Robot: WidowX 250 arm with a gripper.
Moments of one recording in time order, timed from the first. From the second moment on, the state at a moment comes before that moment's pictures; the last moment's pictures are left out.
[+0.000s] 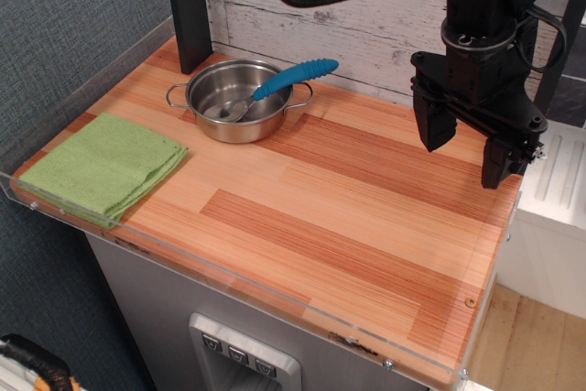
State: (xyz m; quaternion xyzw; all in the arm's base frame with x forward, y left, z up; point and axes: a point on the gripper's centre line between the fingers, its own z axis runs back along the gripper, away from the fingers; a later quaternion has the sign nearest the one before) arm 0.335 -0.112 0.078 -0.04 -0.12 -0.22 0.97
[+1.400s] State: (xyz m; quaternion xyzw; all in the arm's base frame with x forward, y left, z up) arm 0.352 0.067 0.086 0.00 -0.04 -0.44 0.90
